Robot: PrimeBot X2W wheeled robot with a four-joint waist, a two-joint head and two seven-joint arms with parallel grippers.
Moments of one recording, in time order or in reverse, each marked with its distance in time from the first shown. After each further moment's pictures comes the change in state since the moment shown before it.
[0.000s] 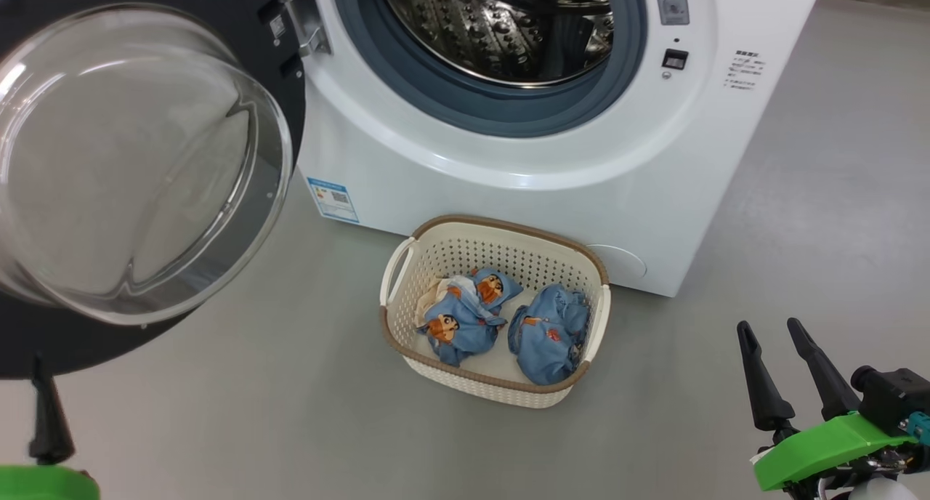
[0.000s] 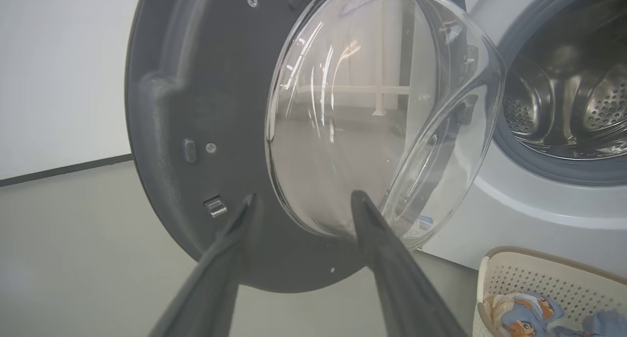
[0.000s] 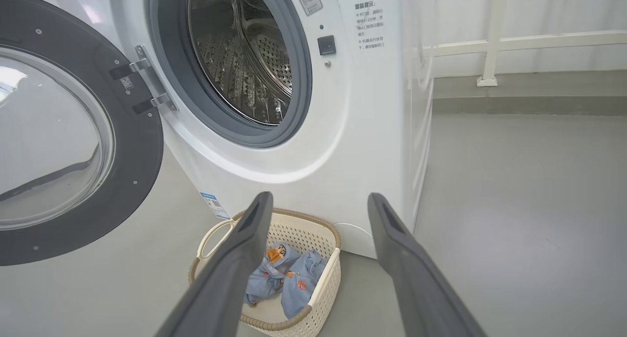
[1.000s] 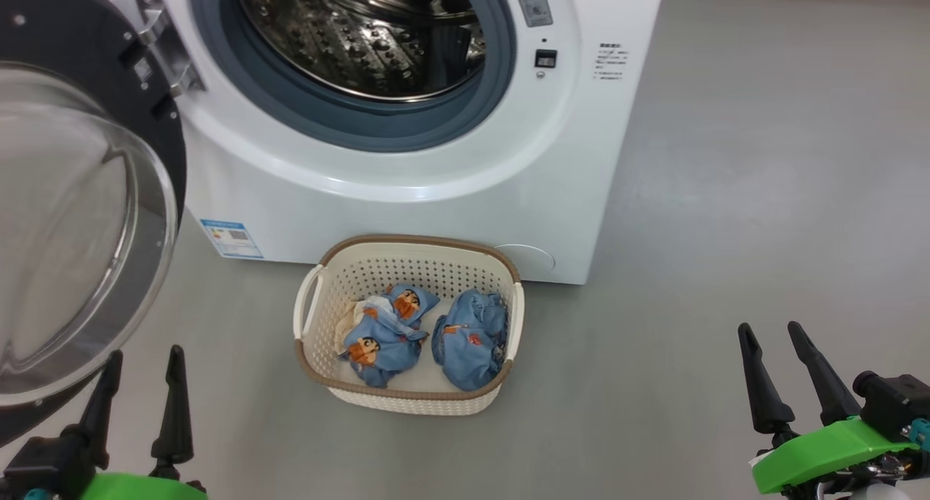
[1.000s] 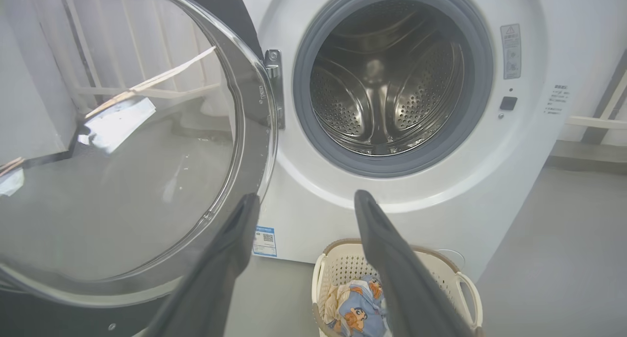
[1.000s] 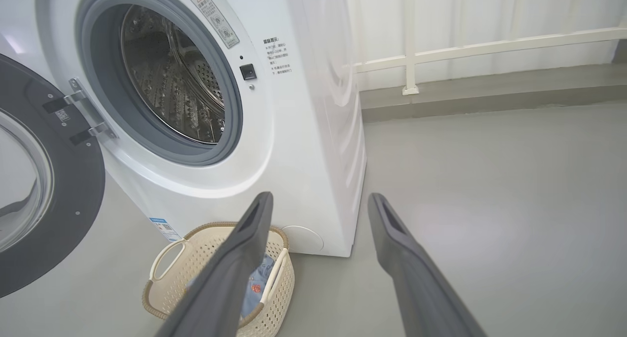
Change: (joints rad) left arm 0.114 -0.049 -0.267 -0.161 -0.124 -0.003 0.000; right arm 0.019 0.022 -0.019 -0.020 0.000 0.000 0.000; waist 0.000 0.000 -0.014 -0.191
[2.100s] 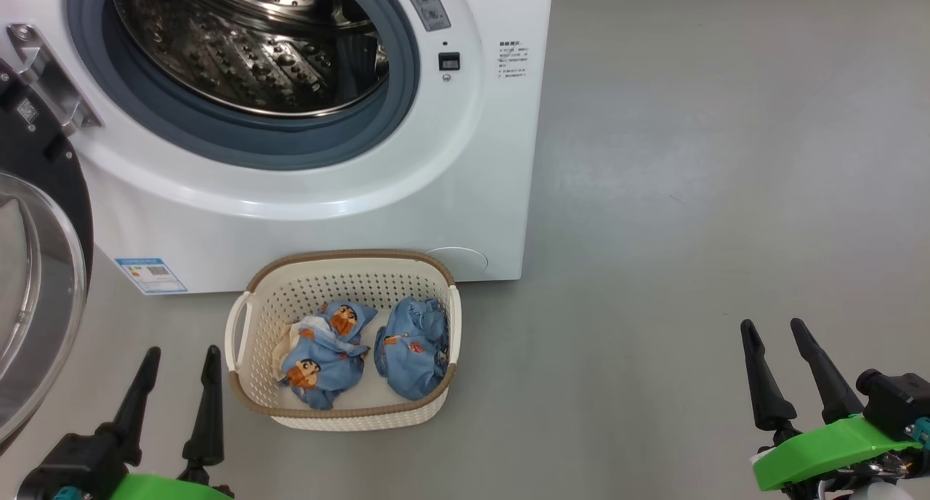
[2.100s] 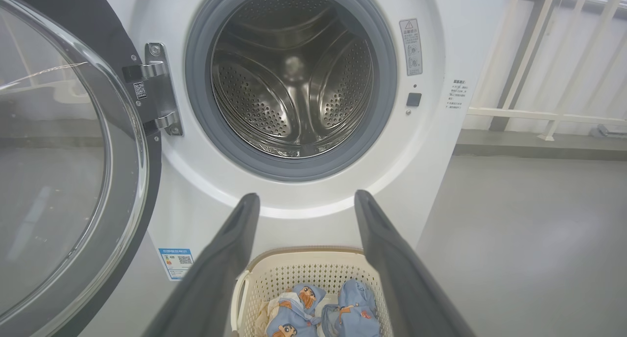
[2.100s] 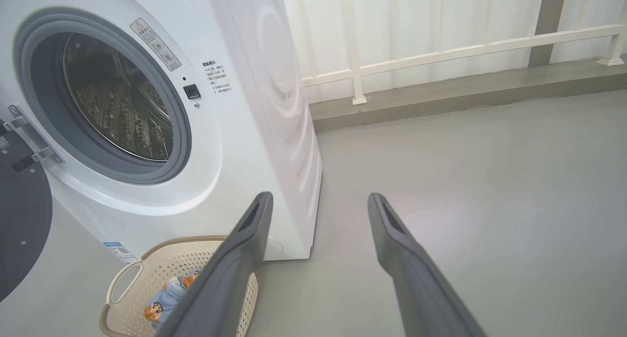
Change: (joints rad) left arm 0.017 0.022 -0.110 -0.039 -0.055 0.000 0.000; right arm 0.000 0.008 -0.014 -0.010 0.000 0.000 0.000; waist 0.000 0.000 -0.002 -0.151
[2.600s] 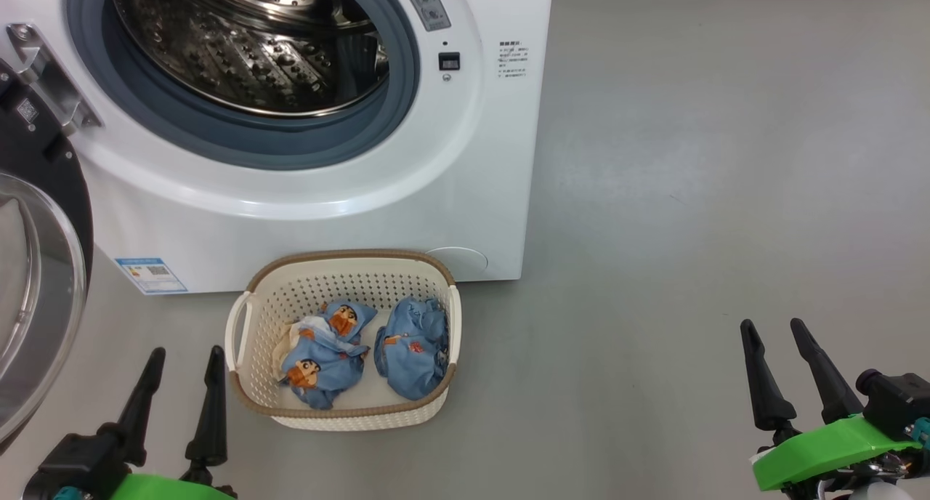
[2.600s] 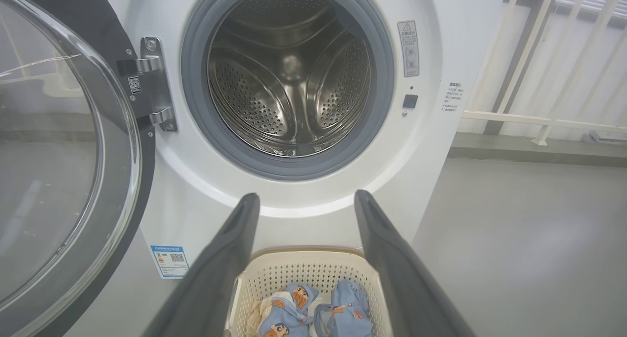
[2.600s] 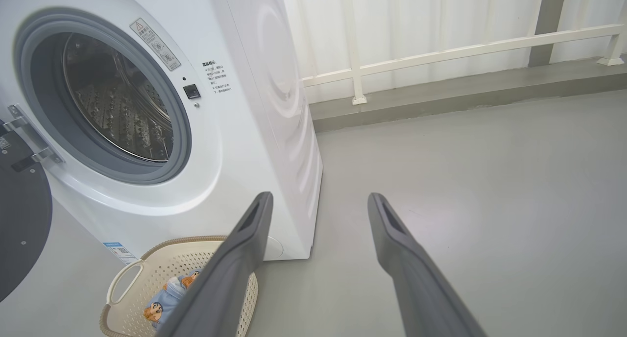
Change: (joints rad) left arm 0.000 0.006 -0.020 0.001 -0.033 0.000 0.000; right arm 0.000 0.001 -0.001 0.000 0.000 0.000 0.000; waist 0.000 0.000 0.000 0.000
